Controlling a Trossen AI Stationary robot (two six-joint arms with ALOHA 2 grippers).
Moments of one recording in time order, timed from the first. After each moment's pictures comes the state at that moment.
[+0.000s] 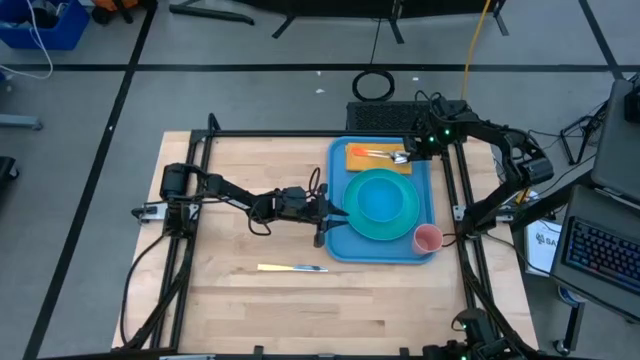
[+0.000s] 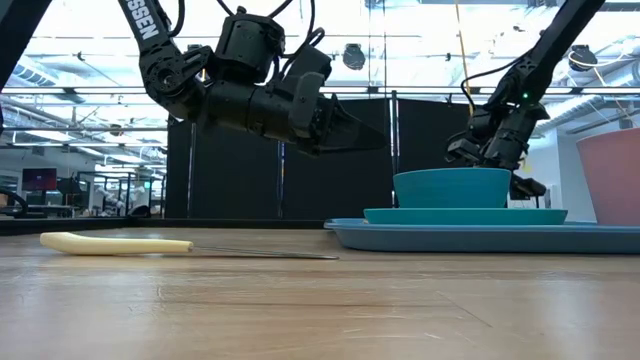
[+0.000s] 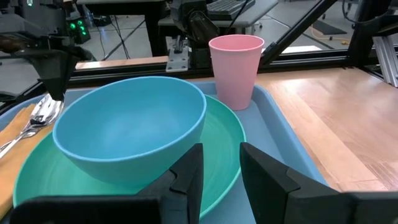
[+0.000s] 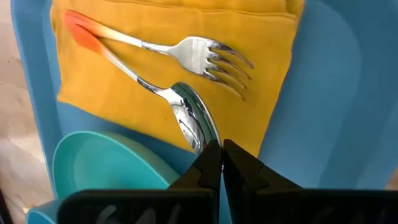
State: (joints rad) left arm 0.05 1.93 0.86 0.87 0.13 0.08; right arm -1.23 1.57 0.89 -0.68 -0.51 0.33
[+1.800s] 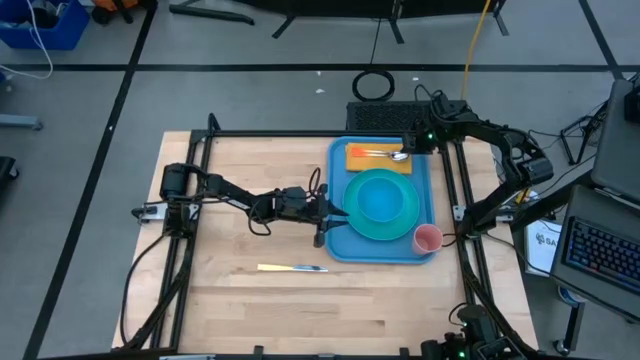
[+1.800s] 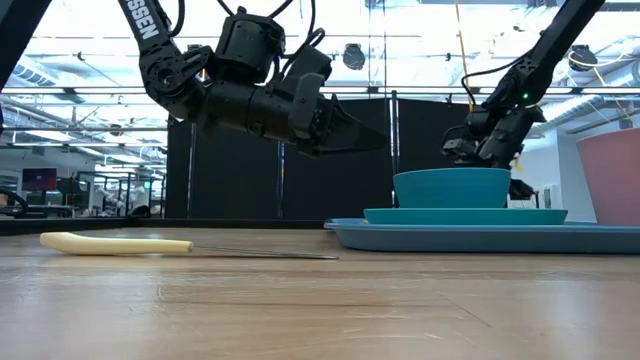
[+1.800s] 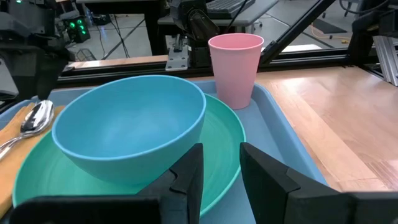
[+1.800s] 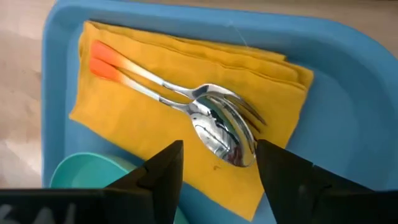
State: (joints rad) left arm 0.05 1.93 0.86 0.86 0.13 0.08; right arm -1.23 1.57 0.89 -0.55 -0.50 0.27
